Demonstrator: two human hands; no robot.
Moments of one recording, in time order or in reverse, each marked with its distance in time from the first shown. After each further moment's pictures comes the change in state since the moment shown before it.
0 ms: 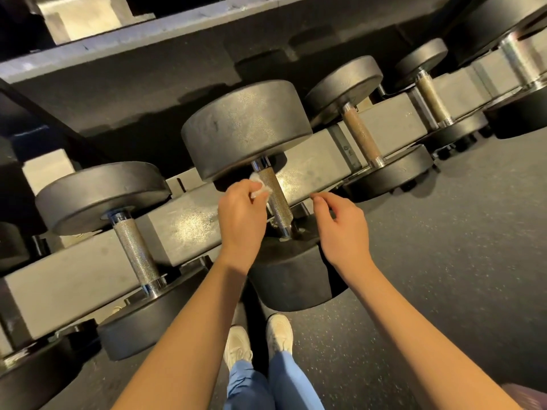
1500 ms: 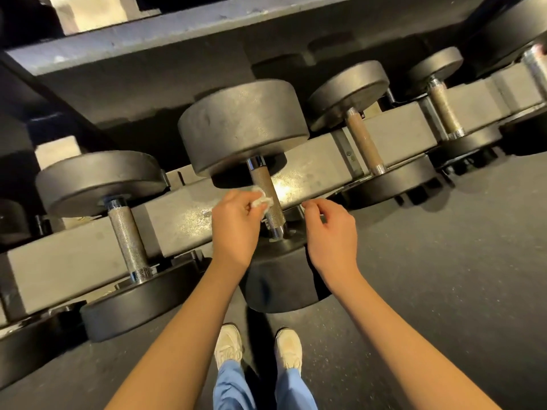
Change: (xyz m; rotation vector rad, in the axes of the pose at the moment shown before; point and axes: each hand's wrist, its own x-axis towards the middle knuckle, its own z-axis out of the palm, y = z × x) left_hand -0.017 -0.009 0.012 0.172 0.089 0.173; right_hand 0.002 0.012 0.000 0.129 0.016 -0.024
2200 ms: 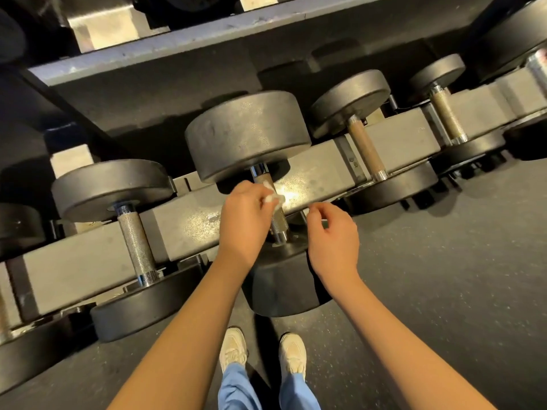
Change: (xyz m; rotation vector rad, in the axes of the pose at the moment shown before) left_hand 0.014 0.021 -0.005 0.077 -0.073 0.059; right_hand -0.002 -0.006 -0.003 0.007 0.029 0.038
